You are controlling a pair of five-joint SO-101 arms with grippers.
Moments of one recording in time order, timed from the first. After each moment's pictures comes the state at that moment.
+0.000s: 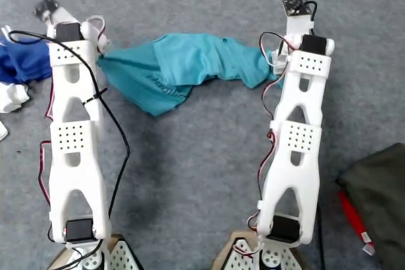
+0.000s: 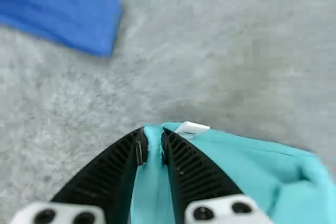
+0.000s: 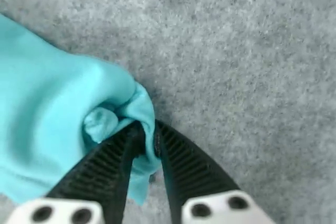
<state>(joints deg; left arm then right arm) -10.5 67.1 -89.7 90.0 30.7 9.1 79.0 -93.1 91.8 6.4</state>
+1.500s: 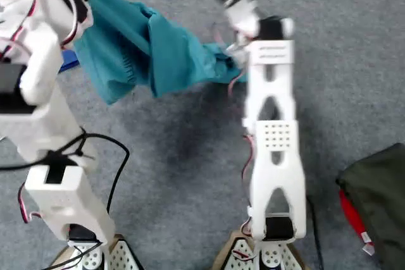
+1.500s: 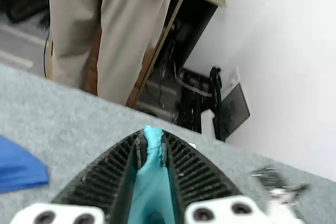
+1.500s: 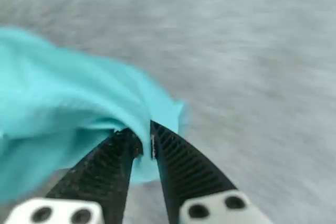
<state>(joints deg) -3.3 13.4 -93.5 100.4 12.1 -3.4 64.9 -93.4 99.9 21.4</state>
